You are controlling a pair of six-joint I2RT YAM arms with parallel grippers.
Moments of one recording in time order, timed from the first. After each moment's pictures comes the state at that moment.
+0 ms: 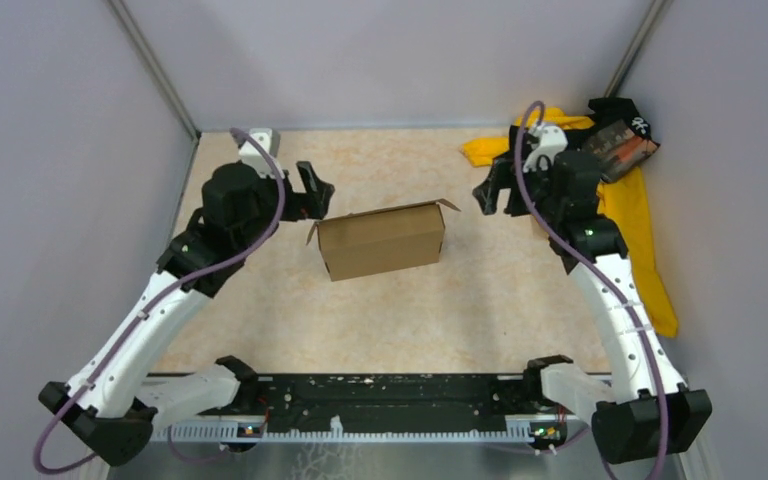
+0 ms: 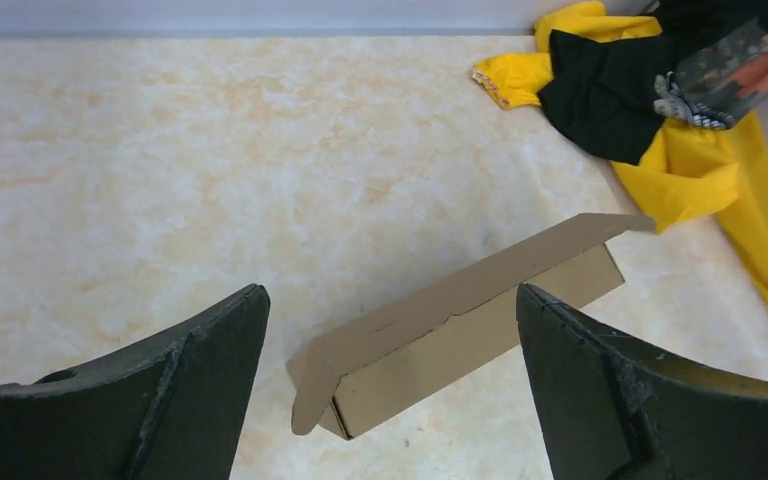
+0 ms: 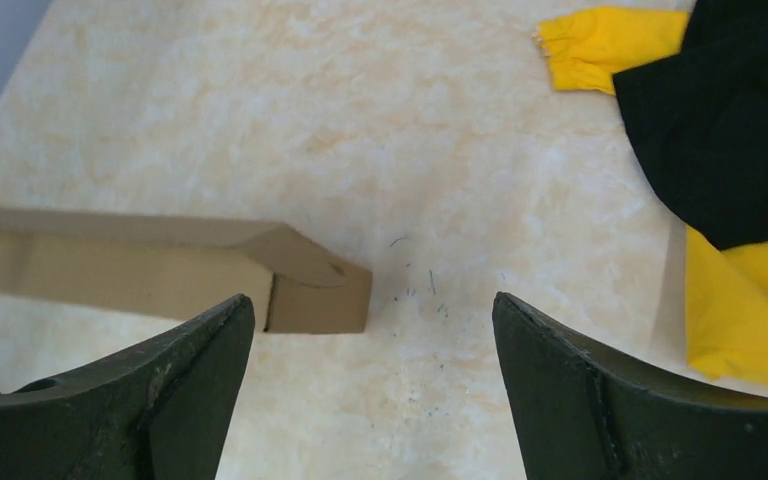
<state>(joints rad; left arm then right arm) -0.48 1.04 1.22 -0.44 -0.10 -0.37 0.10 1.04 1.10 -0.42 -0.28 0.19</state>
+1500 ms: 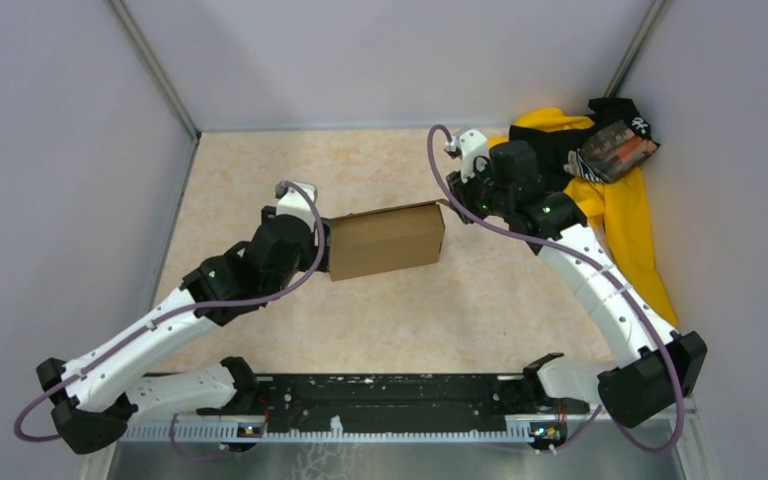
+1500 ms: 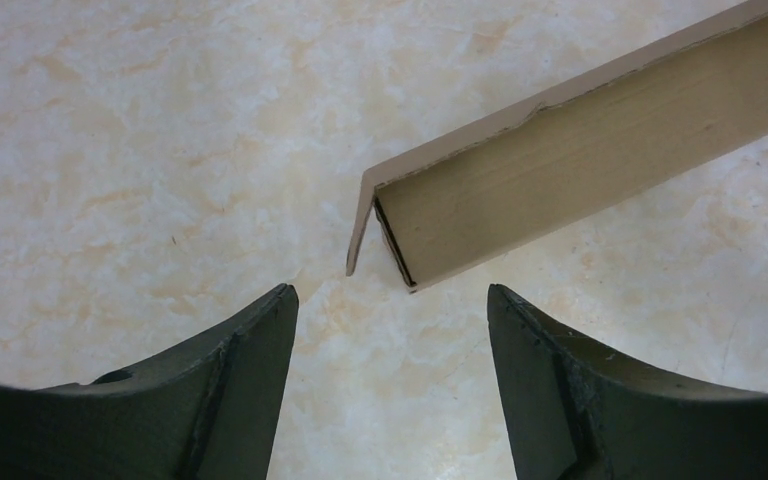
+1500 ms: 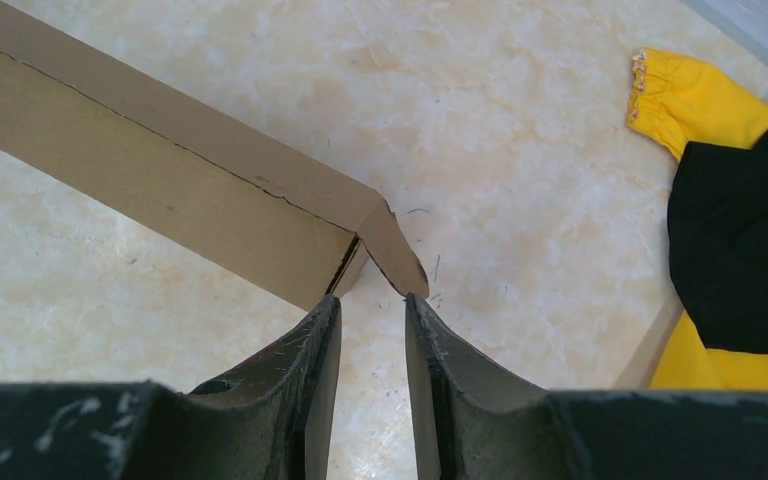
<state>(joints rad) -0.94 0.98 1.08 -0.68 -0.66 -0.33 0.45 1.22 1.26 -0.61 -0.15 -0.18</state>
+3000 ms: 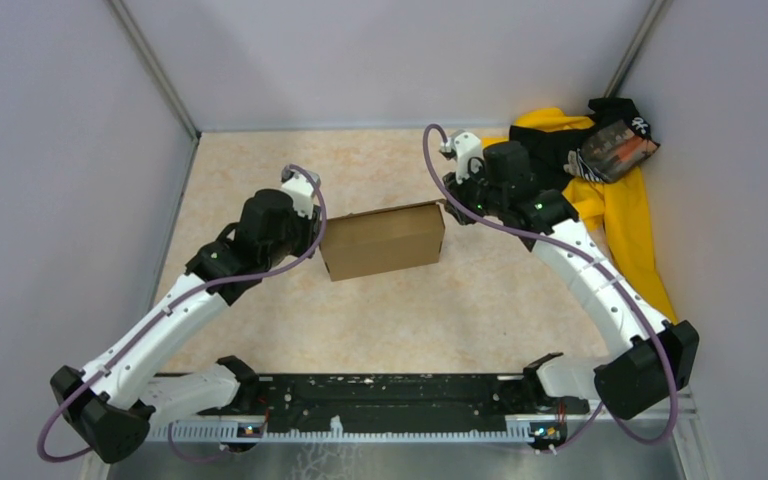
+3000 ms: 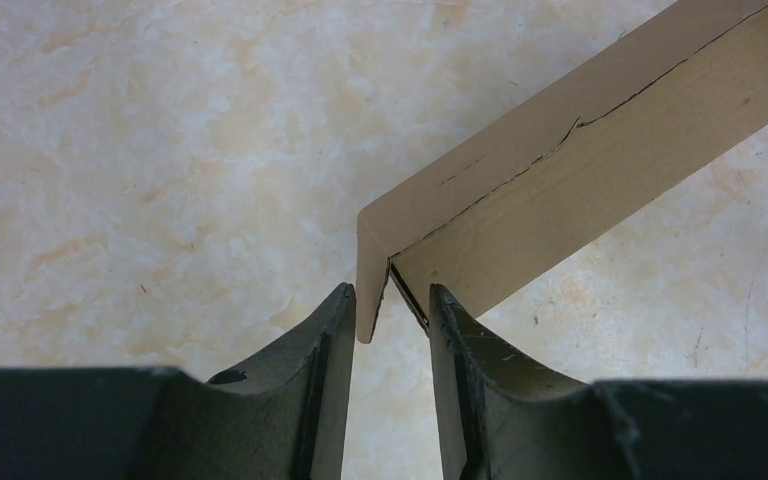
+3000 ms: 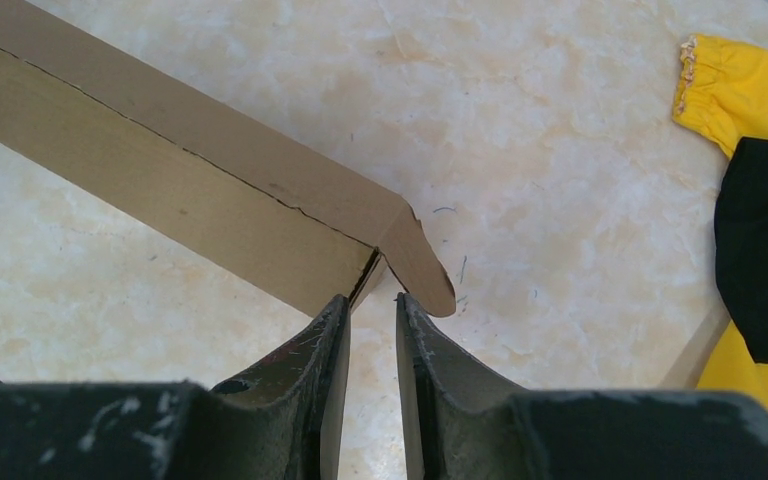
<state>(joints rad) -0.64 1.03 1.02 -0.54 -0.25 -0.10 0.45 1.26 1.26 -0.60 -0.19 -0.16</state>
